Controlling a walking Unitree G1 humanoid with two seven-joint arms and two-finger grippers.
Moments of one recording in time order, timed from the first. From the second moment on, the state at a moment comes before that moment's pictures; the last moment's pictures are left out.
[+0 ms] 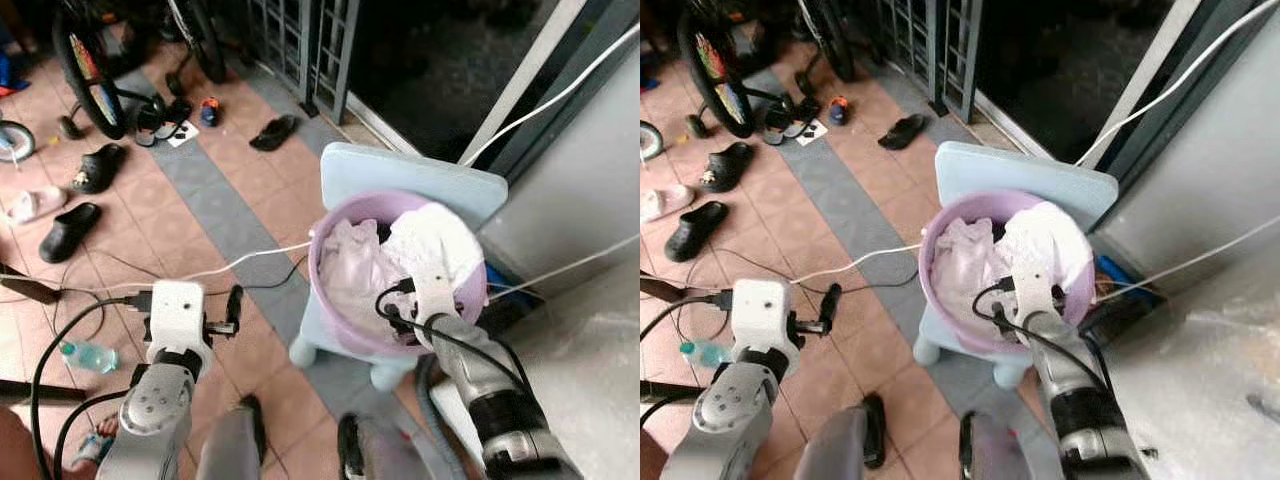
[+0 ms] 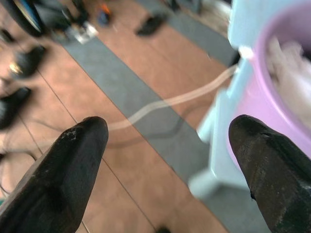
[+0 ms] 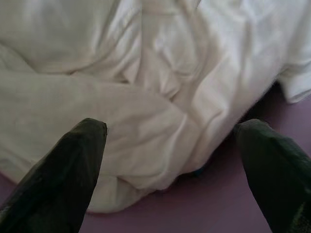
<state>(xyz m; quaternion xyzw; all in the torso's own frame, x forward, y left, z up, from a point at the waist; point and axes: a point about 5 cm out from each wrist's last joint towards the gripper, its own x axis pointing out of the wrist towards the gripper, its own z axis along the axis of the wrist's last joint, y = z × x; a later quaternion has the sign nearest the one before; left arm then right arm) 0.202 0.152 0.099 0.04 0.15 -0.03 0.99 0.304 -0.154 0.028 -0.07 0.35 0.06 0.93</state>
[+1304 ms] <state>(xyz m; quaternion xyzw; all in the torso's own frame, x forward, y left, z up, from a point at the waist) 0.161 0.147 0.113 0.02 0.19 0.01 0.98 0.330 -0.124 0.028 -0.10 0.32 0.09 0.94</state>
